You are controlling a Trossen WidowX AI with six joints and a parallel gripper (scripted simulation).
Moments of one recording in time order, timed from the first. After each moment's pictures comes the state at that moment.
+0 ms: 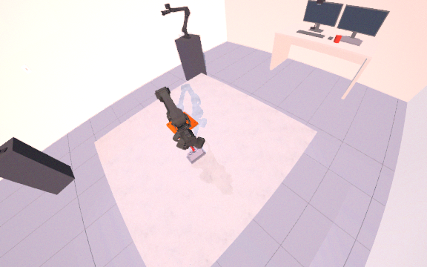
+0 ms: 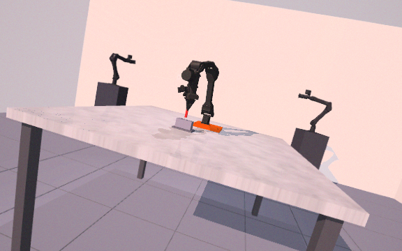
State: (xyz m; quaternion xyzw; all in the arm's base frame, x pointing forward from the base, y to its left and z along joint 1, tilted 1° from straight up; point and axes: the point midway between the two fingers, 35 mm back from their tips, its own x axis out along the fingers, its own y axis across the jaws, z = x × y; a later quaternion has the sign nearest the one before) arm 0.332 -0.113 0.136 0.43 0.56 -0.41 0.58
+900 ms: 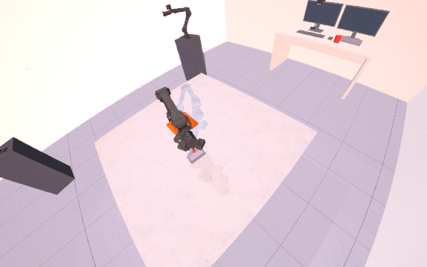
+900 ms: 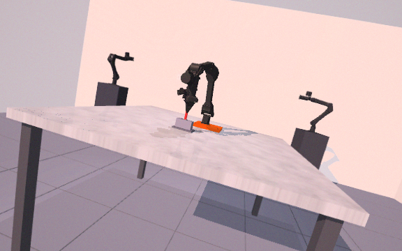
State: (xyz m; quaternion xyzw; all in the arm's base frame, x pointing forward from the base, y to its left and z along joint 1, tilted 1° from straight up) arm 0.333 -0.113 0.121 0.43 0.56 -0.41 0.58
